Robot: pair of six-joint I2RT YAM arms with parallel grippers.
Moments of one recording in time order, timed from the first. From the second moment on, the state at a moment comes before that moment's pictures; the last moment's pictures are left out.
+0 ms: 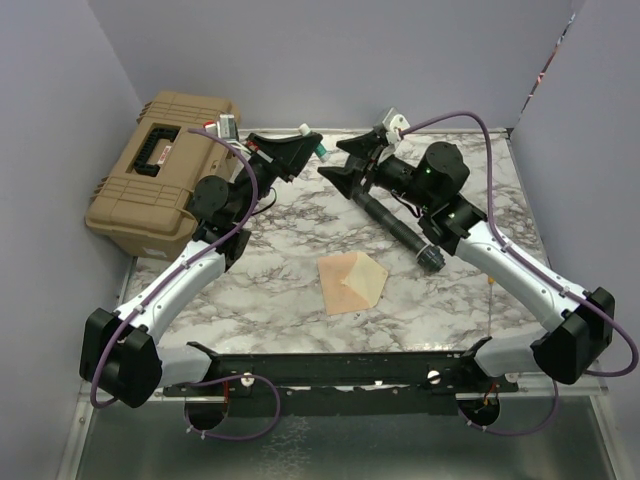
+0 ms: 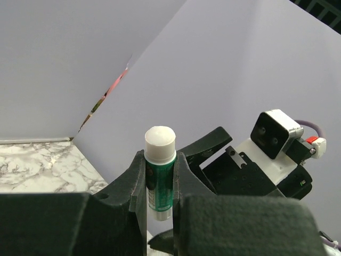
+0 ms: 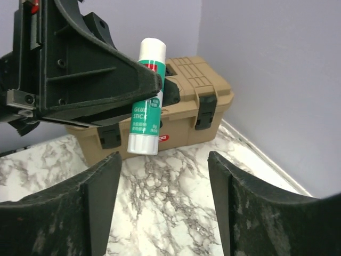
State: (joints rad) left arm -0.47 1.25 0.96 0.80 0.24 -0.96; right arm 0.64 1.36 1.24 0.29 -0.40 -0.01
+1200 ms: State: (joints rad) left arm -0.47 1.25 0.96 0.78 0.29 -0.94; right arm 0.47 1.55 1.42 0.37 -0.91 0.61
